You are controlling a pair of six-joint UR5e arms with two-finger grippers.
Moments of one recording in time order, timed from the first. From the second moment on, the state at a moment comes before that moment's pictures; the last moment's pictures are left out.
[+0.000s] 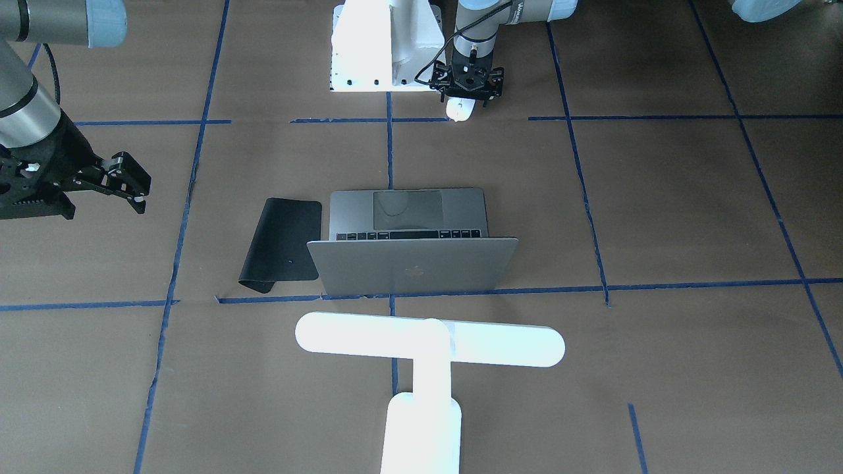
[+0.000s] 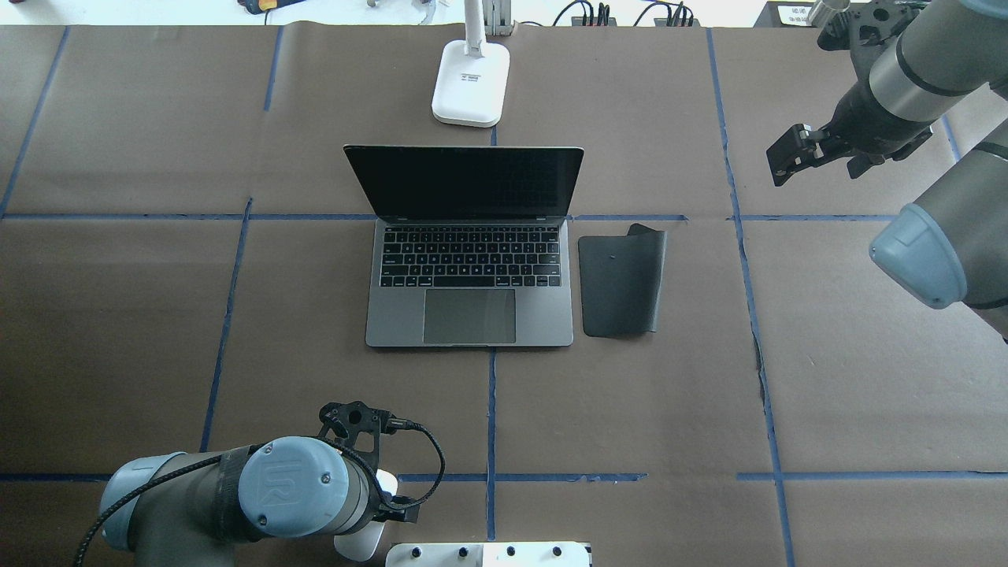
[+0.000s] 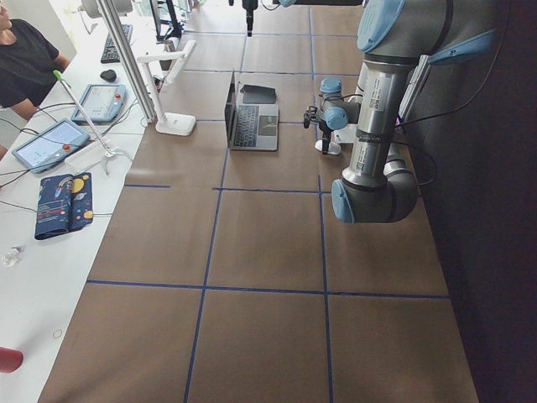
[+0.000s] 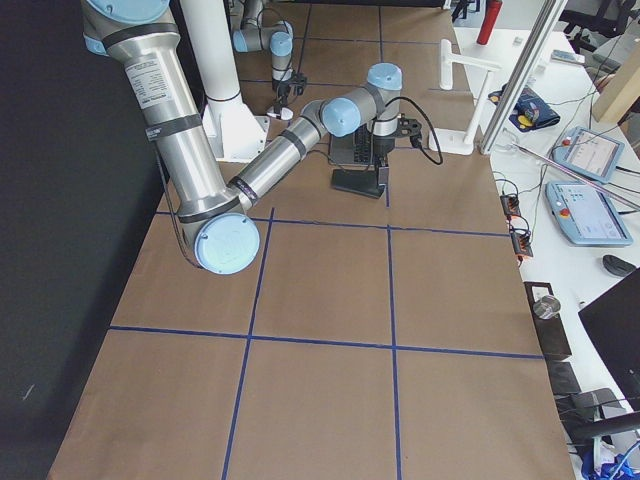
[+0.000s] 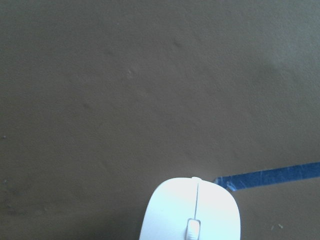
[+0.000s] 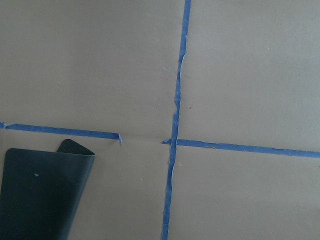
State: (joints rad) left arm -0.14 -1.92 -1.96 -1.61 -1.73 -1.32; right arm 1.02 -1.21 1.96 -1.79 2.12 0.65
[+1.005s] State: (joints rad) left arm -0.21 -1.93 -1.99 -1.60 -1.73 -1.30; right arm 1.02 -1.22 1.97 -1.79 2.12 0.66
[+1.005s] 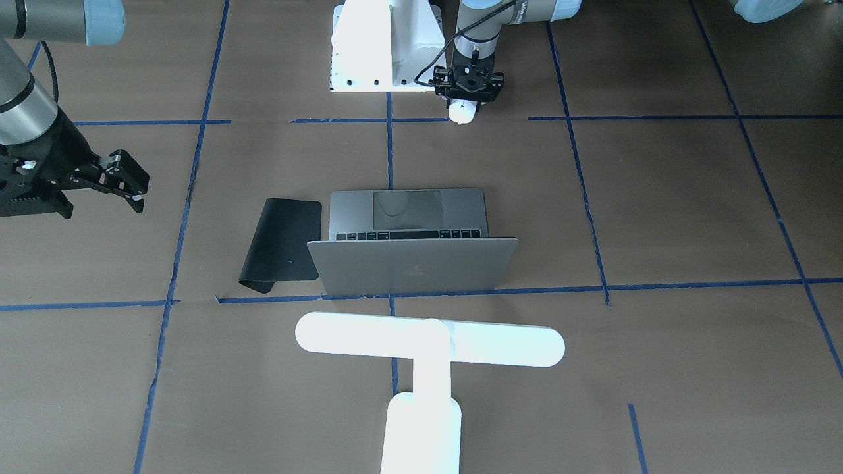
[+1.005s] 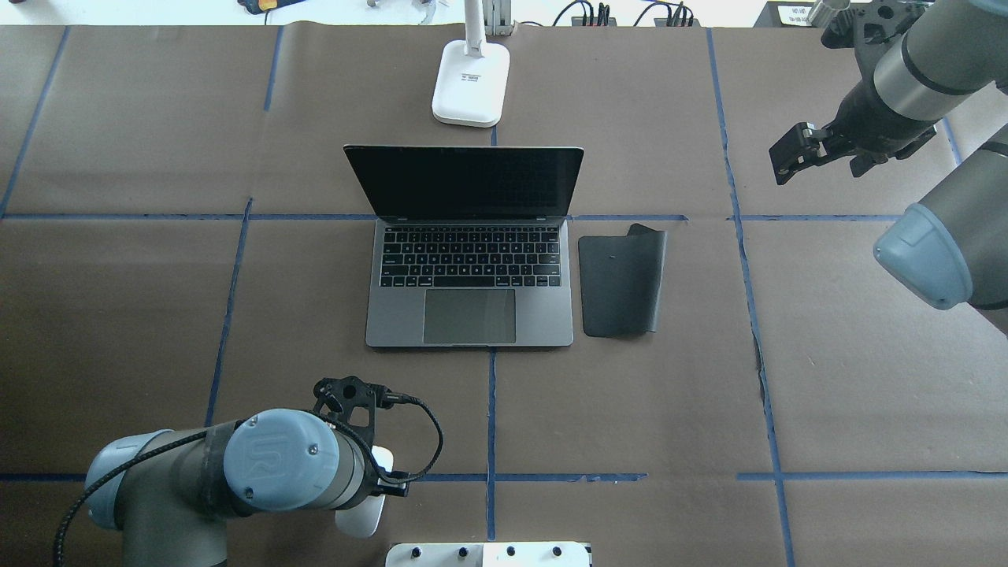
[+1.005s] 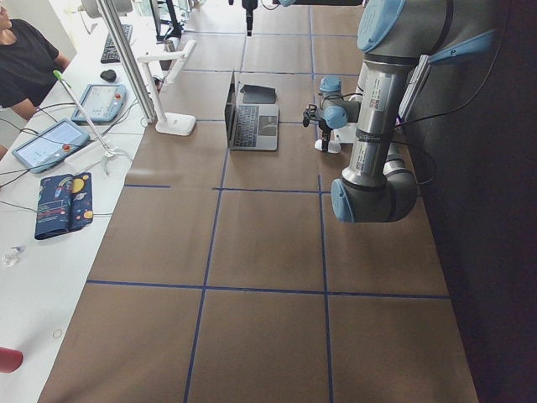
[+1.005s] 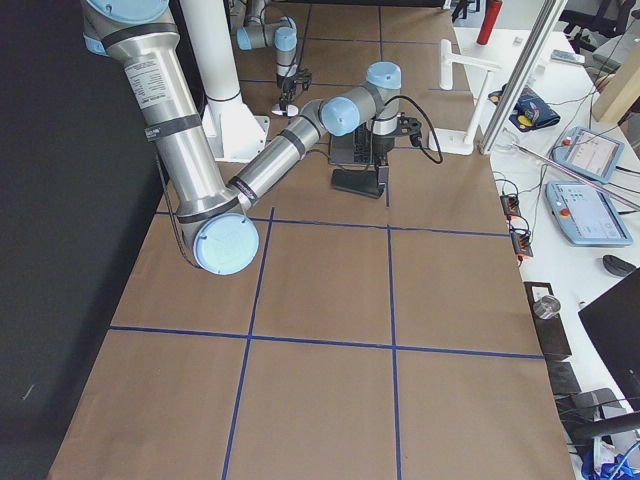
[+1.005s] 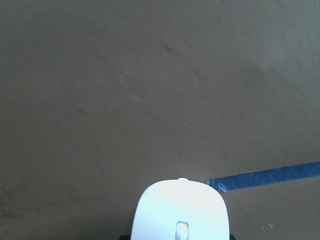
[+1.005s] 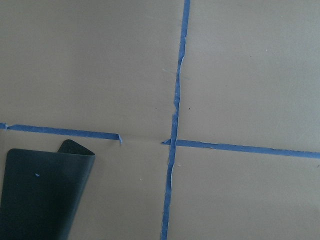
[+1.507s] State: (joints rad) left arm -0.35 -2.06 -1.94 -1.59 -1.74 -1.24; right arm 1.04 -1.24 1.97 -1.79 2.12 0.61
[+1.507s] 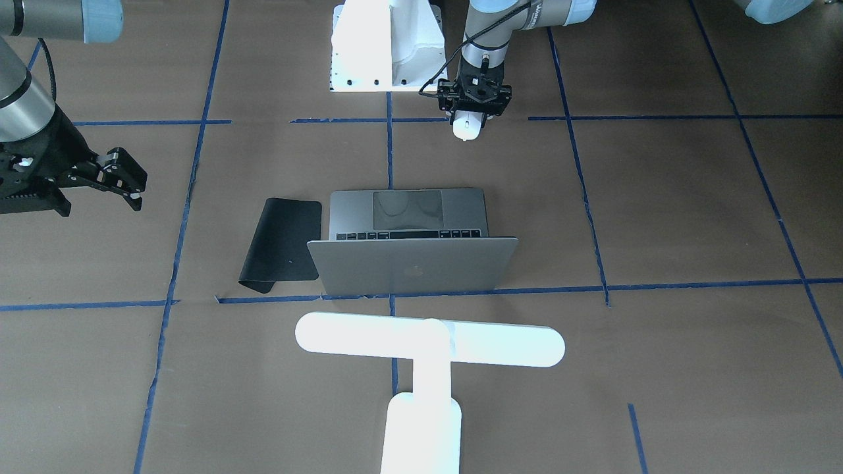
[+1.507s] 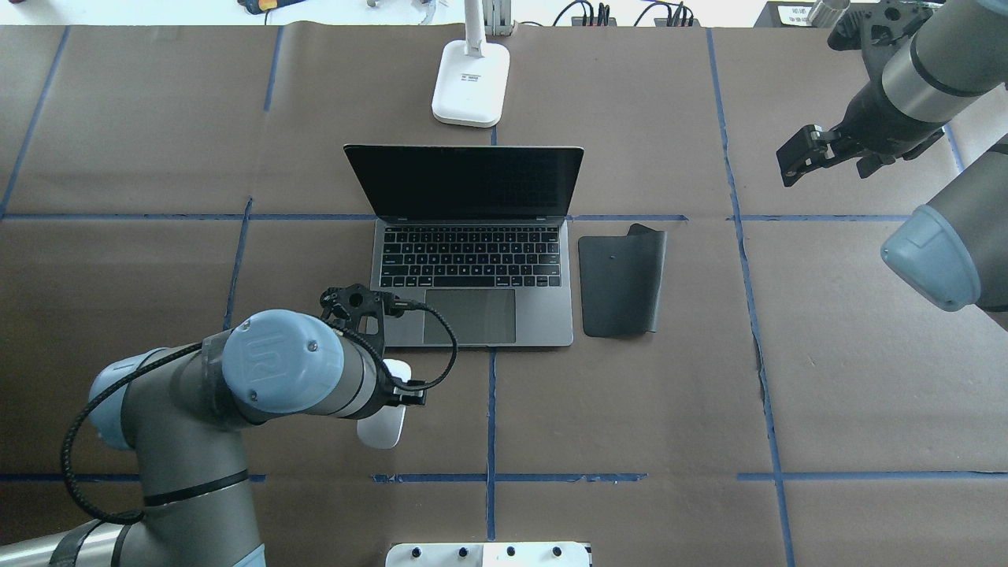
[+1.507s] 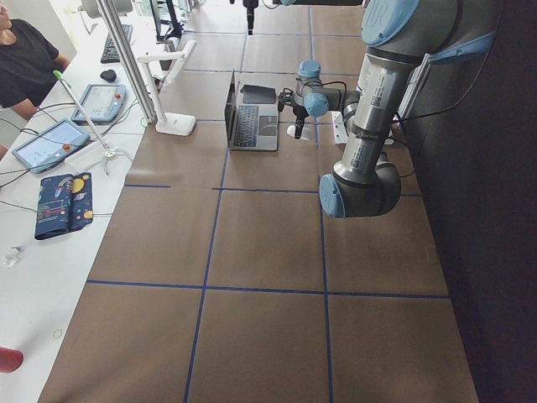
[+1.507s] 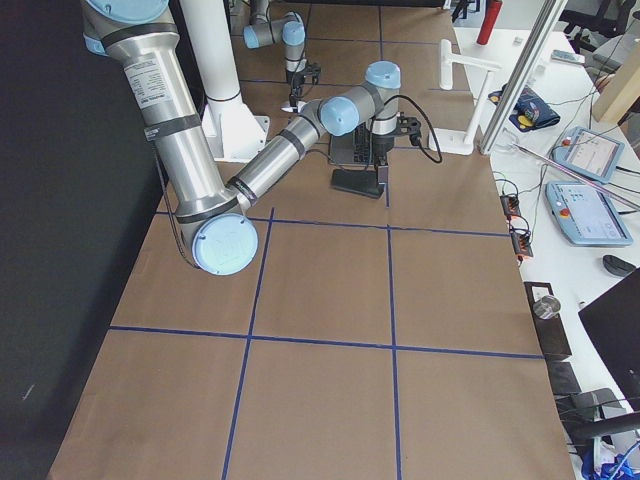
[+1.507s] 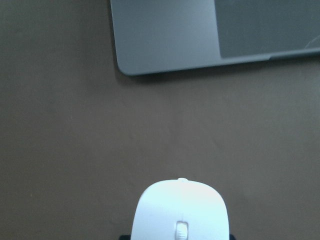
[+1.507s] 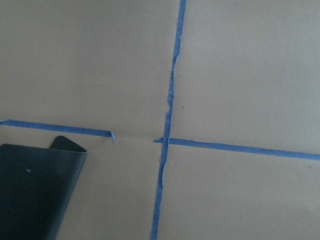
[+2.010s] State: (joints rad) left arm -0.38 -2.36 -1.67 -1.60 -1.73 -1.35; right arm 1.16 -1.33 1.93 -1.79 2.18 0.36
